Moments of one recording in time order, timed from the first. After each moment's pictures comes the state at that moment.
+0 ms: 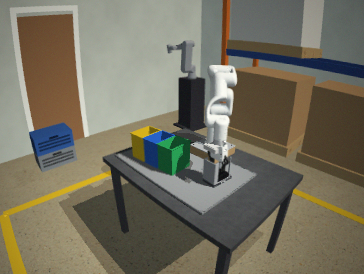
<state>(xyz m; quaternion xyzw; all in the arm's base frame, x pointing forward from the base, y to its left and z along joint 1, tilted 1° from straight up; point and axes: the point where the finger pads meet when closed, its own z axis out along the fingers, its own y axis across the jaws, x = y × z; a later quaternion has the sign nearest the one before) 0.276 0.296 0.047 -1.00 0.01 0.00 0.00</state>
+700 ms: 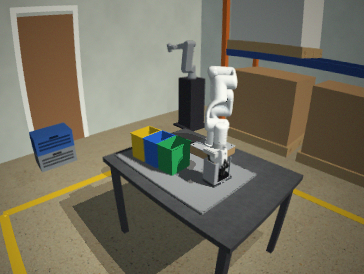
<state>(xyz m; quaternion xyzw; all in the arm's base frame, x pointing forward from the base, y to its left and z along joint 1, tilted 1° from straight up) 0.276 0.296 0.025 -1.00 0.01 0.00 0.00</state>
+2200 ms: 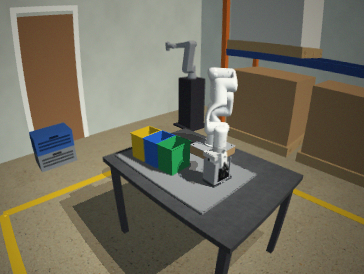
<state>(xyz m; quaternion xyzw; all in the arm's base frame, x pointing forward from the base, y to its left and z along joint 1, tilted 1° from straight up) 0.276 0.296 0.005 -1.00 0.01 0.00 0.00</state>
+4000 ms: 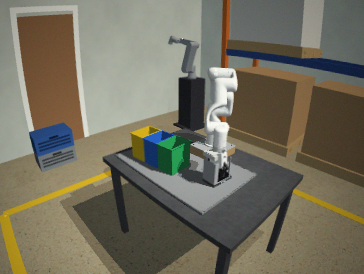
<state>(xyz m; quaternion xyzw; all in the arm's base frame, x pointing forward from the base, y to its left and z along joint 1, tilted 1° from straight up) 0.276 0.296 0.005 -1.00 0.01 0.00 0.00</state>
